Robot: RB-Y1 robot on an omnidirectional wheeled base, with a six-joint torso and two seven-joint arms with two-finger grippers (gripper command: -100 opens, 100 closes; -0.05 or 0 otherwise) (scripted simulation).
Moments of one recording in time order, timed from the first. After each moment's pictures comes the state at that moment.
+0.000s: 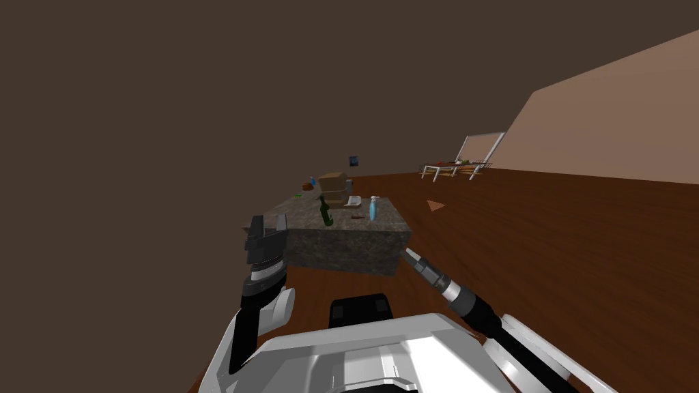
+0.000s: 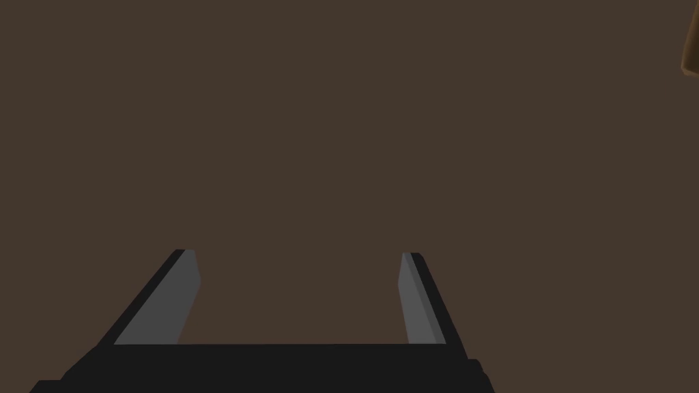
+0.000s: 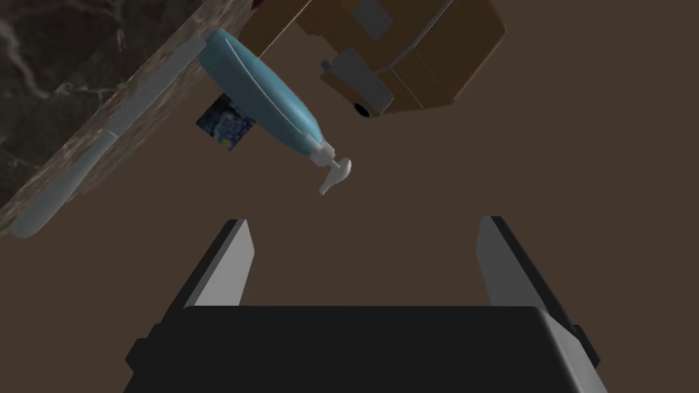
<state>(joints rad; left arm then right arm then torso) 0.47 0.01 0.03 -2.30 -0.11 -0.65 0.09 0.73 -0.67 0.07 -1.91 0.19 -0.63 0.21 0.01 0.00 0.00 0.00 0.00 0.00</state>
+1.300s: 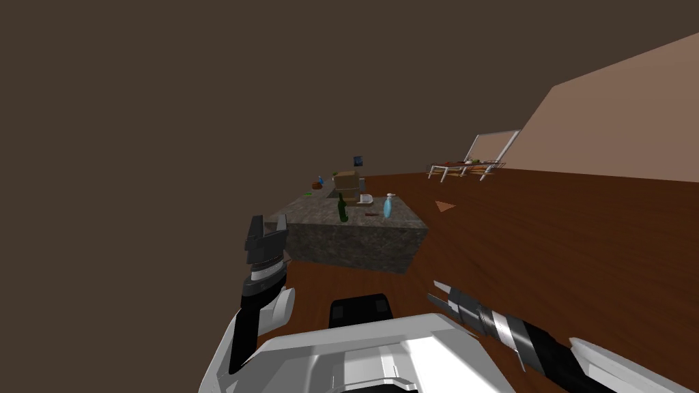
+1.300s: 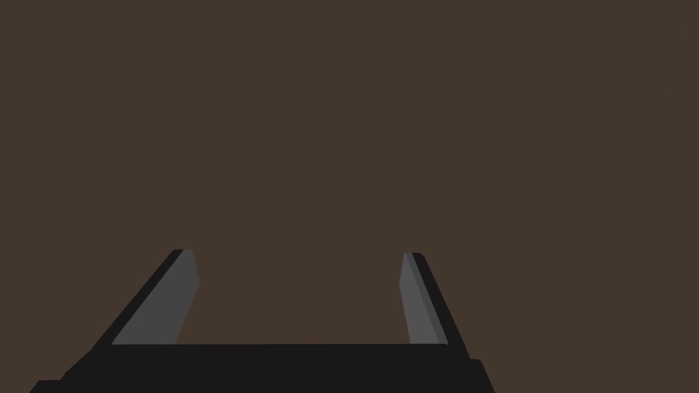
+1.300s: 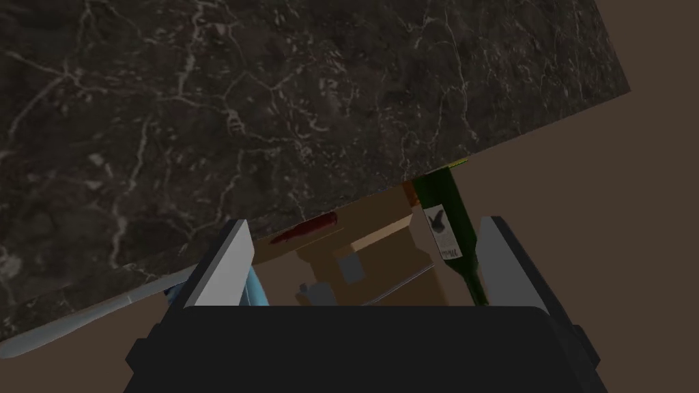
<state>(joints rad) 0.47 0.01 0.03 -2.30 -0.11 -0.65 0.09 0.84 -1.07 0.14 -1.68 0.35 -0.65 0.29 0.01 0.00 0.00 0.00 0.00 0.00</state>
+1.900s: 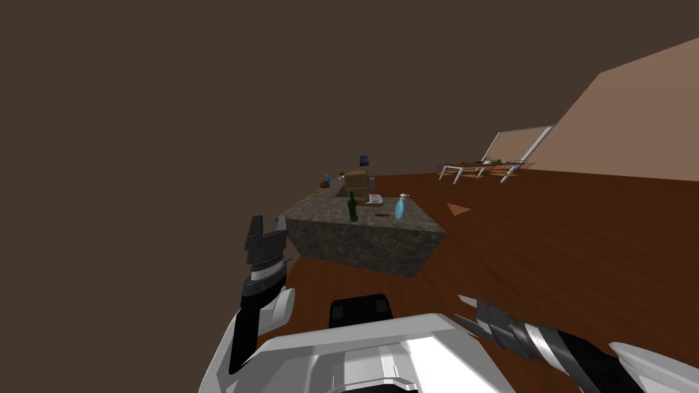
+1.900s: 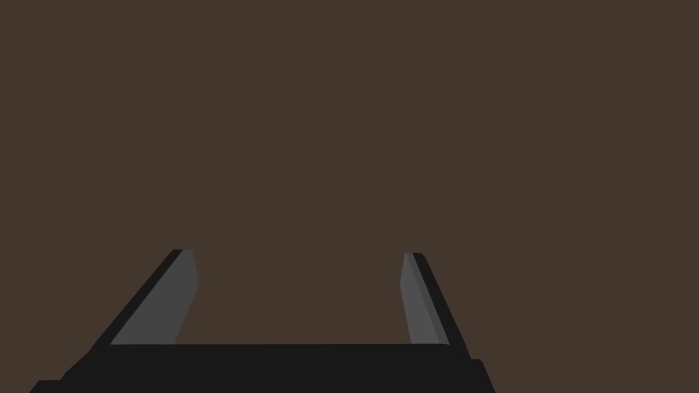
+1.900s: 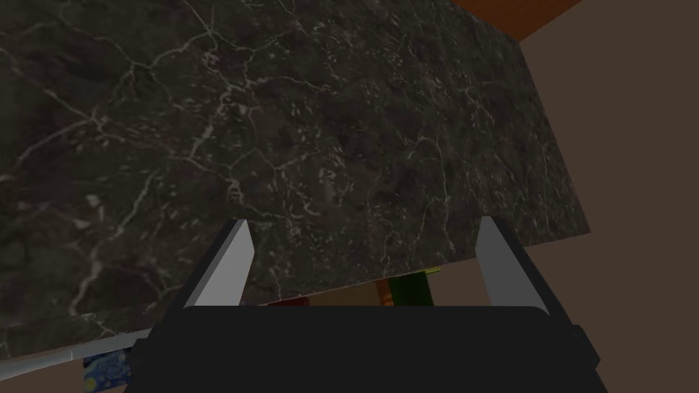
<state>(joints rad) 0.47 0.01 0.03 -2.30 -0.11 -0.65 0.09 0.86 -1.23 0.16 -1.53 0.41 -0.67 0.33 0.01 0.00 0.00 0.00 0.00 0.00</state>
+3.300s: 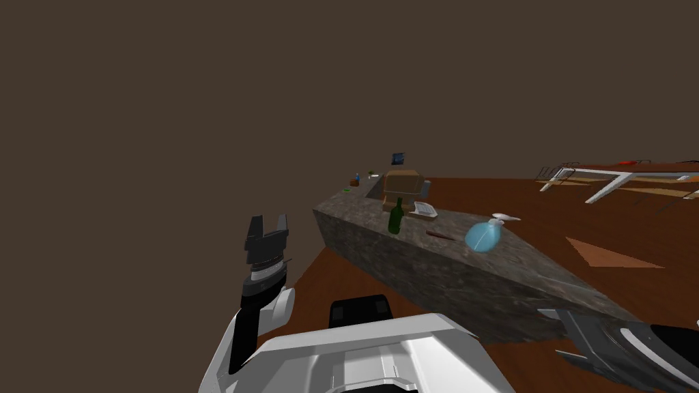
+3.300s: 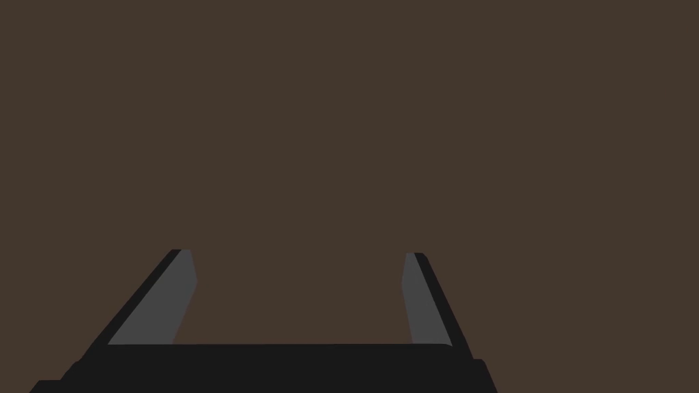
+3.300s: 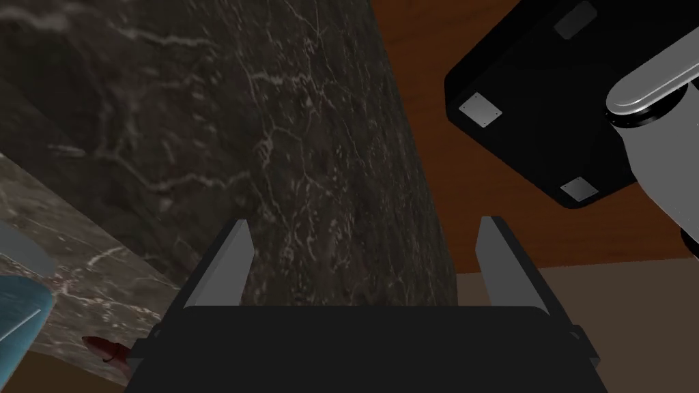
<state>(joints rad) 0.47 0.01 0.03 -2.30 -0.11 -0.65 0.09 0.95 -1.58 0.17 -1.26 0.54 -0.62 0.38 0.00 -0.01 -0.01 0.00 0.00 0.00</state>
